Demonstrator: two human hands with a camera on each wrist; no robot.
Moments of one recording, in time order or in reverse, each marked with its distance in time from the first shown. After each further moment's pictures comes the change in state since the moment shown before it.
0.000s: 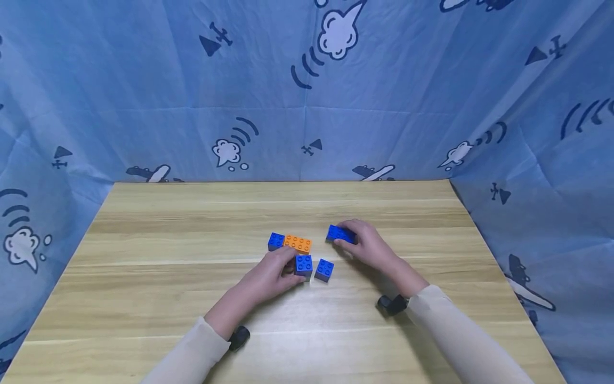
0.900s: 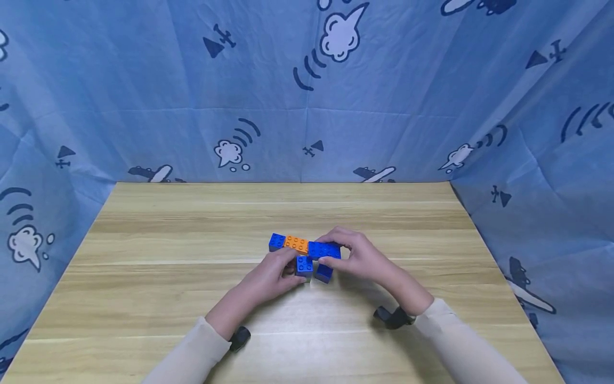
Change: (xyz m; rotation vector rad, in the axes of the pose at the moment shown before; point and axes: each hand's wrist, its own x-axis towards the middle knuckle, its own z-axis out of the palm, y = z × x) left_hand -0.001 -0.003 0.001 -0.018 0.032 0.061; right_hand -0.019 -0.062 -0.012 0.185 -0.099 -0.185
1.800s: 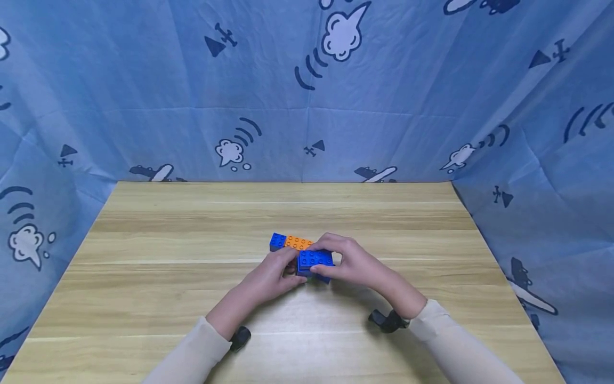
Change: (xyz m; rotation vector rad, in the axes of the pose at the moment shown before) left_hand -0.001 -0.001 0.000 0.005 0.004 0.002; right_hand 0.004 -0.010 0.012 0.001 -0.105 -0.042
